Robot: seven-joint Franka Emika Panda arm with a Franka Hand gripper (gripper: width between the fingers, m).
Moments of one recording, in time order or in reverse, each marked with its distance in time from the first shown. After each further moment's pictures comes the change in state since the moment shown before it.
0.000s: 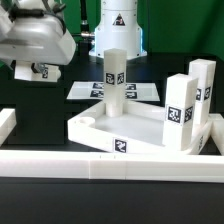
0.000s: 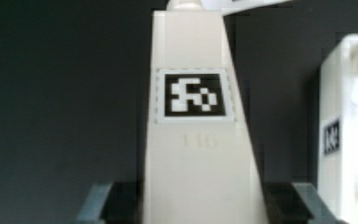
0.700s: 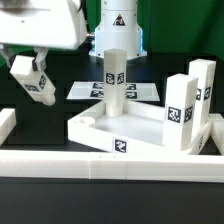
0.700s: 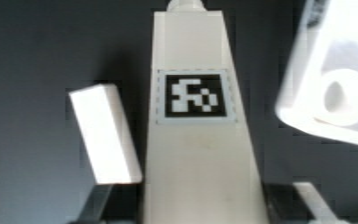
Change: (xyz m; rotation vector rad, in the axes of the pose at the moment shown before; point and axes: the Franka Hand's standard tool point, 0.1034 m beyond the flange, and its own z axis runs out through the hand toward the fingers) arm 0.002 -0.033 -0.036 -0.012 0.511 -0.016
